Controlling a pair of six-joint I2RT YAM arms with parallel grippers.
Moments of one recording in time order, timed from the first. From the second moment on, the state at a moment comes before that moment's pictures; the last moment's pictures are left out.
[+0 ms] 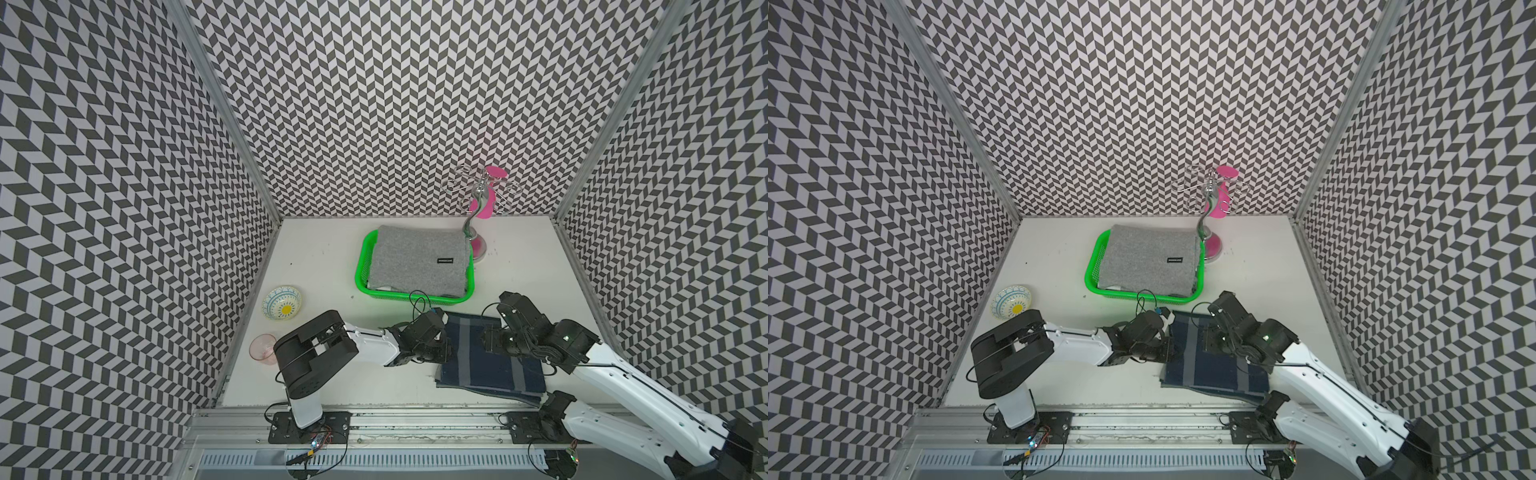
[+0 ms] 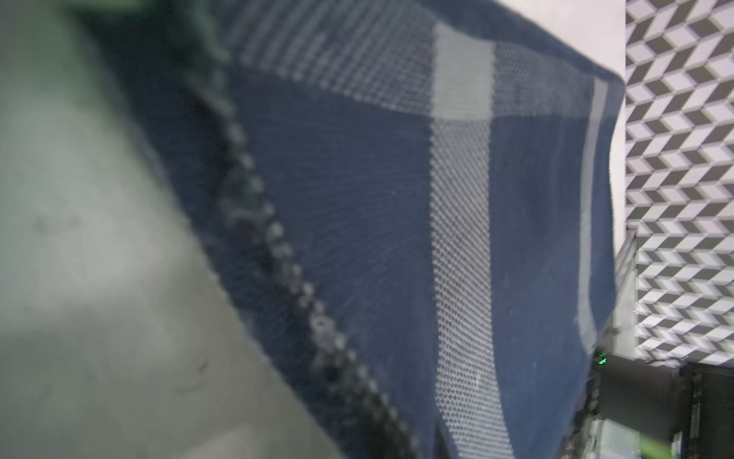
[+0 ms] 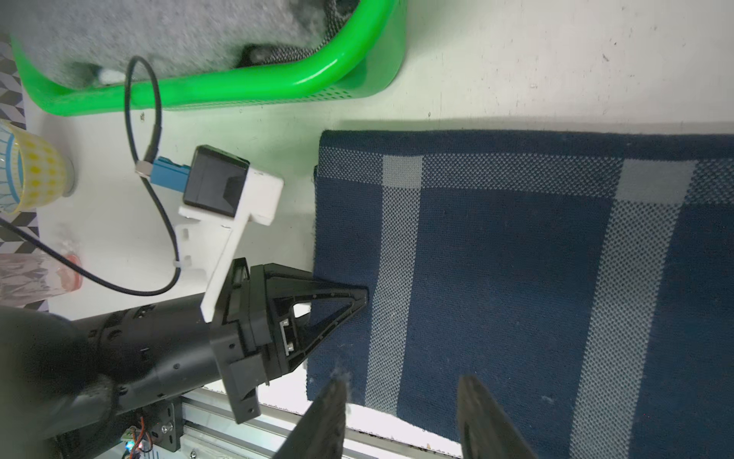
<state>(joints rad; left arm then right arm) -1.03 1.77 0.77 0.21 0.26 -0.88 0.69 0.92 0.77 -0.90 0.01 0.77</state>
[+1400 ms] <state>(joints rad) -0.66 1.20 0.36 -0.05 0.28 -0.80 0.51 1.17 0.42 -0.29 -0.37 0.61</state>
